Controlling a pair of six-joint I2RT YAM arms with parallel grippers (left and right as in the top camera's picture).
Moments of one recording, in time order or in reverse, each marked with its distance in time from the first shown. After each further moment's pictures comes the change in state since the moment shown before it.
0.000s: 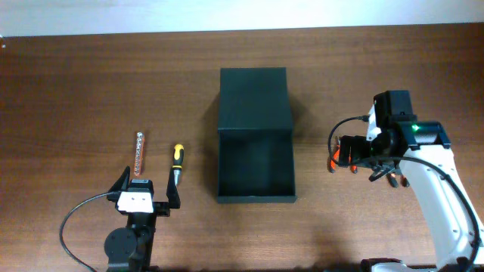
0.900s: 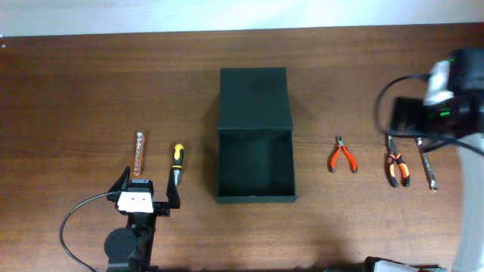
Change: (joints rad) left arm 0.000 0.000 0.000 0.000 0.000 0.000; right arm -0.232 0.039 0.532 -0.272 0.070 -0.114
